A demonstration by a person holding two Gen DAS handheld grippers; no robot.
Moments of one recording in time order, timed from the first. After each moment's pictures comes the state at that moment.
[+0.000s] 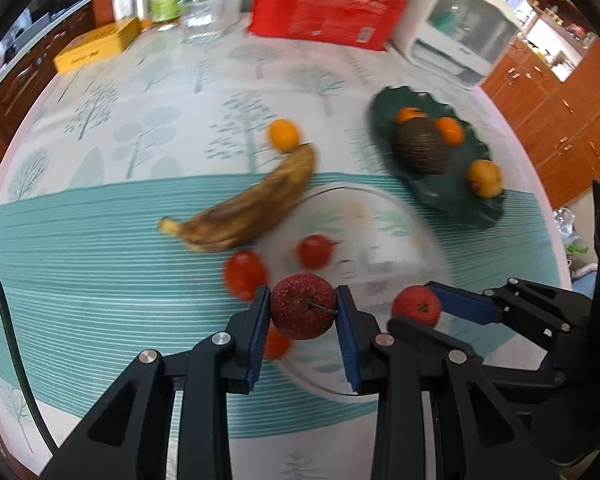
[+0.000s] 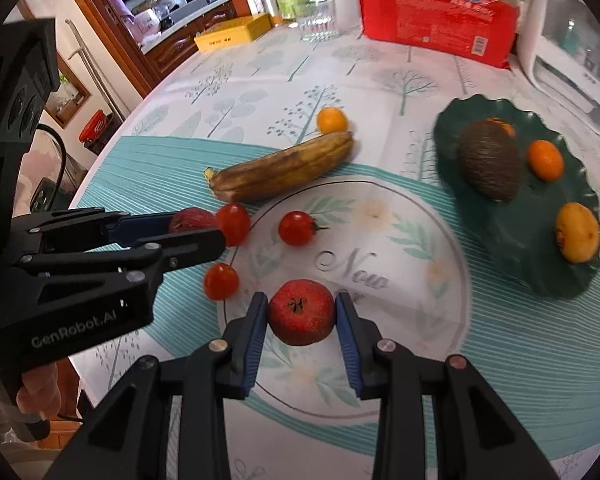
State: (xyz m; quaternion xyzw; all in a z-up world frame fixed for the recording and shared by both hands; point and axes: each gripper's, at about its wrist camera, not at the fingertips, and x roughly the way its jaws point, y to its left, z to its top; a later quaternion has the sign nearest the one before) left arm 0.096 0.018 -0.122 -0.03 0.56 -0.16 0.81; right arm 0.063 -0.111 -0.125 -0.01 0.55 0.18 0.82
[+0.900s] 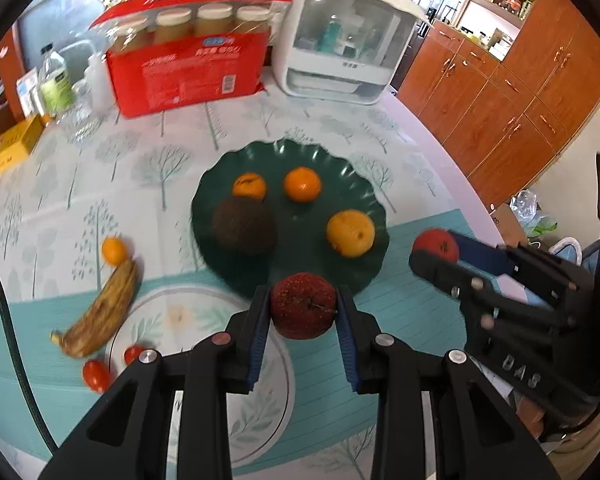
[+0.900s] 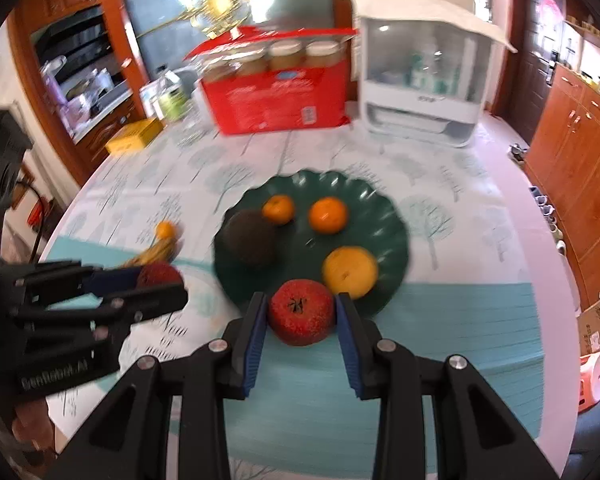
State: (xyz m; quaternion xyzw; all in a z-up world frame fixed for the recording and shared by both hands) left arm 0.119 -0.153 -0.050 0.01 0.50 -0.25 0.83; right arm 0.075 -0.295 -0.044 0.02 0.45 0.03 0.89
